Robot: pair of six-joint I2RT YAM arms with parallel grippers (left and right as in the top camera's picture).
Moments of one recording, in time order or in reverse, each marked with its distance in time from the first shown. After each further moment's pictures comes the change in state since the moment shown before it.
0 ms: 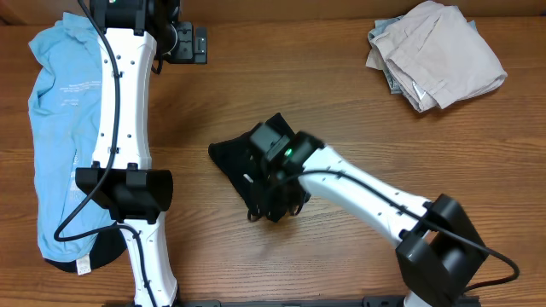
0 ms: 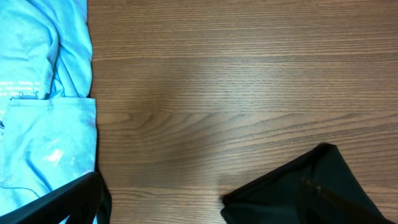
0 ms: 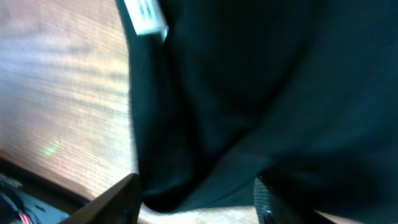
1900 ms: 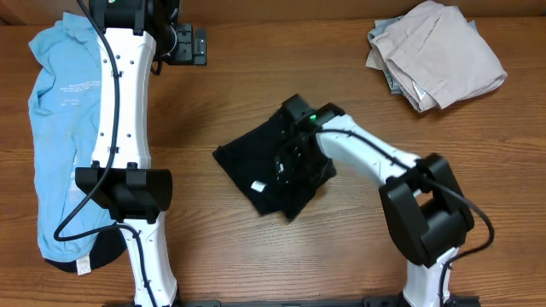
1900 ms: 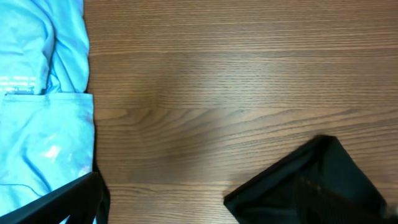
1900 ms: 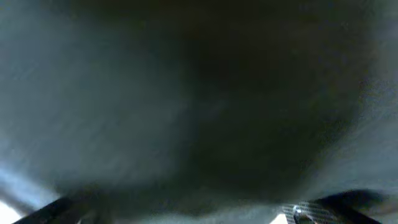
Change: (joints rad) left arm 0.005 0.003 0.000 -0.014 0.012 0.000; right arm -0.285 0.189 0.034 0.077 0.043 -0.109
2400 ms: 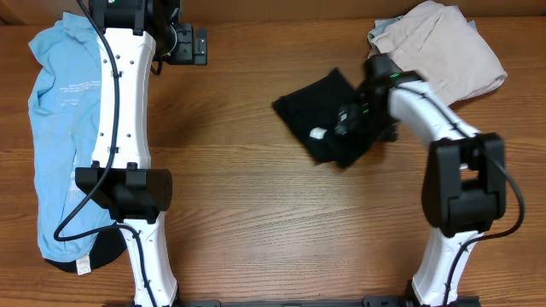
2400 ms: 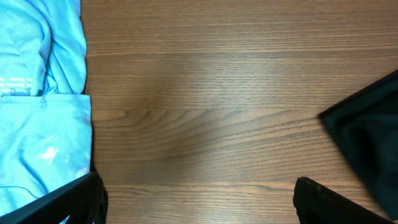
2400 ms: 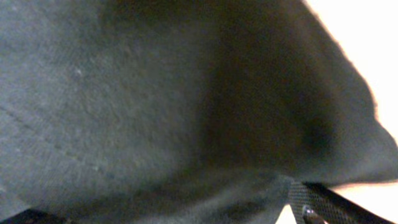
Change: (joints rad) left arm 0.000 0.000 0.000 0.003 0.007 0.000; right arm -0.428 0.072 0.150 0.005 0.056 -0.109
